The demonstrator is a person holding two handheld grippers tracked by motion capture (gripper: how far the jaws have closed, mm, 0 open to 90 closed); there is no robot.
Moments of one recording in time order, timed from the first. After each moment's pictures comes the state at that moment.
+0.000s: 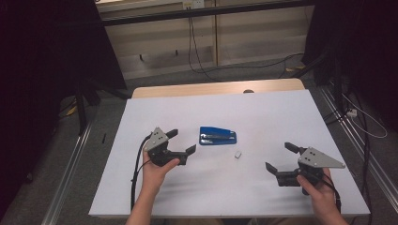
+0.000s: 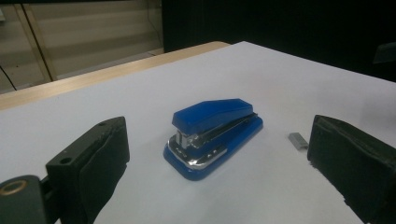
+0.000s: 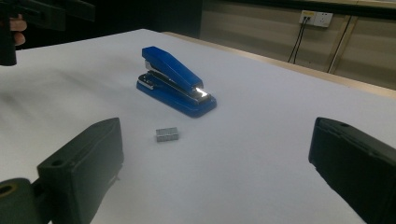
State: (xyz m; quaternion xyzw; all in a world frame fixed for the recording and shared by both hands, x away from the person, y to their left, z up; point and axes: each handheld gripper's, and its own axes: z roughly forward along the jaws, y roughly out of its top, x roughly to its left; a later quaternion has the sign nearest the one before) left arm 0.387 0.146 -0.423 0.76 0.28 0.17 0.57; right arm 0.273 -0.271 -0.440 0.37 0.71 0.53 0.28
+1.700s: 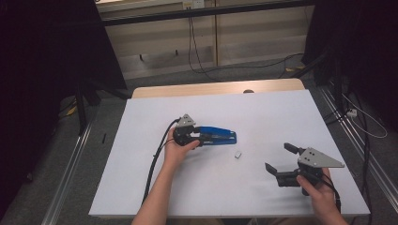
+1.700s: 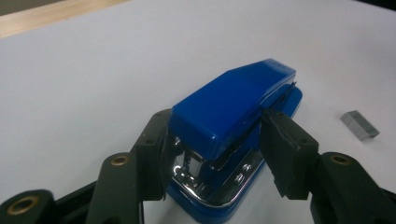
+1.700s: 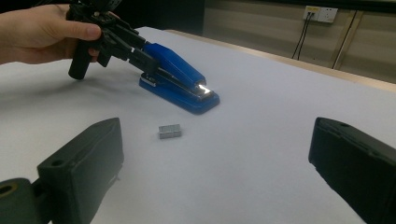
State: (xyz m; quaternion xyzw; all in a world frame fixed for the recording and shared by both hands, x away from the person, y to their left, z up) left arm 0.461 0.090 -0.457 0.83 0.26 0.09 0.49; right arm 0.273 -0.271 -0.442 0.37 0.71 0.53 0.28
